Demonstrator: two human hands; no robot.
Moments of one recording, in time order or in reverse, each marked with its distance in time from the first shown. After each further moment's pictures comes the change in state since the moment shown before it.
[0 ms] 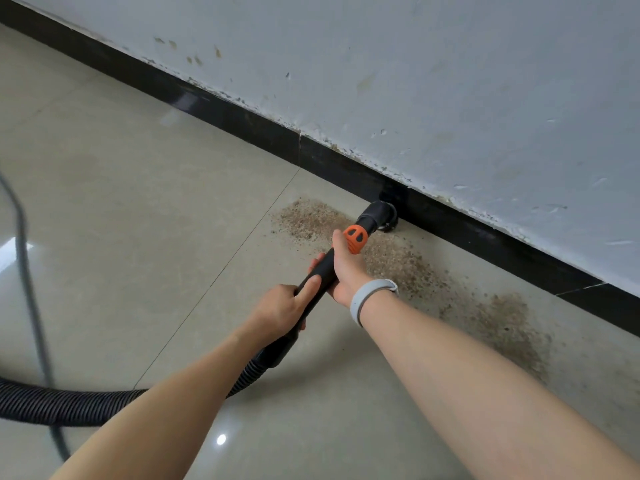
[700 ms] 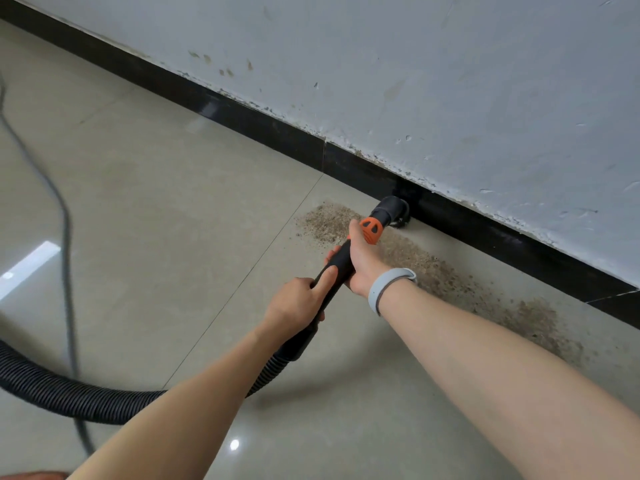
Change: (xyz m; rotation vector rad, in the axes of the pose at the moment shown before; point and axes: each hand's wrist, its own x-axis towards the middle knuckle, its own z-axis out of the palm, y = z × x) left_hand -0.015 0.010 -0.019 -0.034 0.081 -0.031; right_hand -0.009 -0.010 0.024 -0.005 0.001 0.010
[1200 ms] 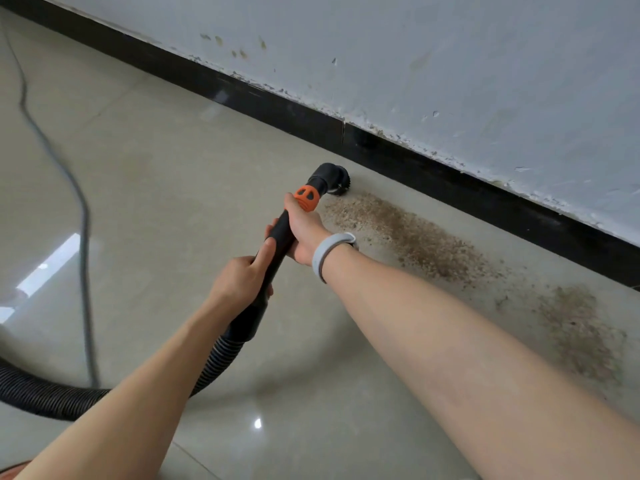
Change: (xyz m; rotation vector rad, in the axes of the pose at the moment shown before) left_hand -0.006 -0.057 -0.086 -0.052 0.241 -0.123; right_hand -0.011 0.026 0.107 -0.087 -0.265 0.036
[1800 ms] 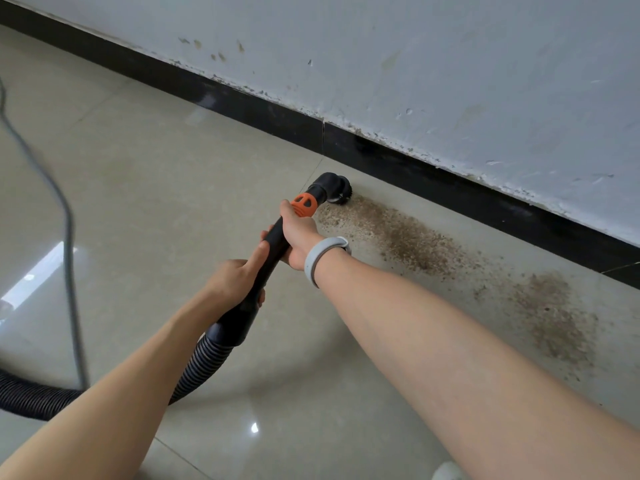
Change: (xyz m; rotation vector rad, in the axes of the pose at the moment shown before) left_hand -0.014 0.016 0.006 -0.031 -0.178 -0.033; right_hand -0.015 0.004 -0.019 -0.055 0.060 -0.026
